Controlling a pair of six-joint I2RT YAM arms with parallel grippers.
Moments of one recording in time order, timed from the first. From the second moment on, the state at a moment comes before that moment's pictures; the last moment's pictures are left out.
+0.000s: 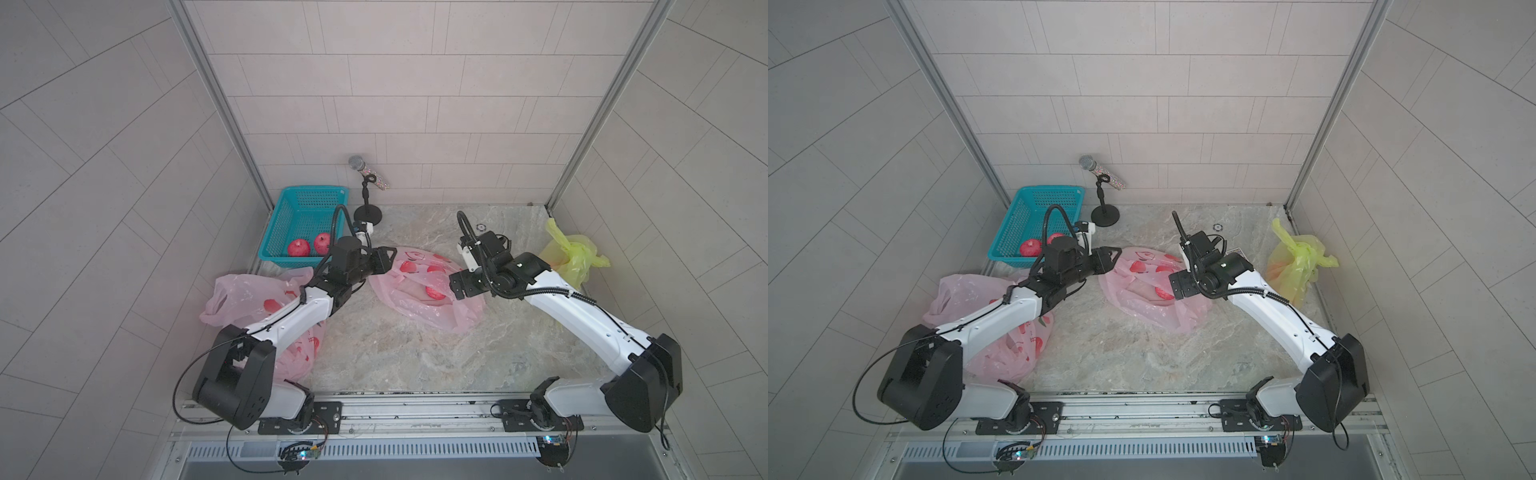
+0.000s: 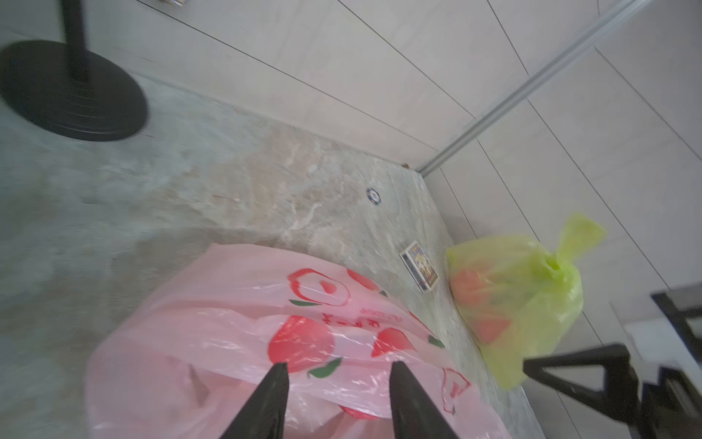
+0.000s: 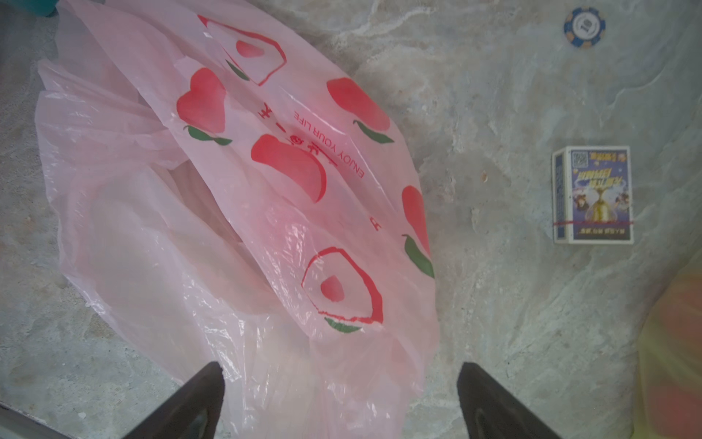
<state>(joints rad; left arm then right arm) -0.48 1.43 0.86 0.18 0.27 -0.56 0.52 1.38 1.22 -0.87 0.08 0.16</state>
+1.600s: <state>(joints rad) -0.70 1.69 0.83 -0.12 0.19 -0.22 0.18 1.85 1.20 -0.57 -0.11 0.37</state>
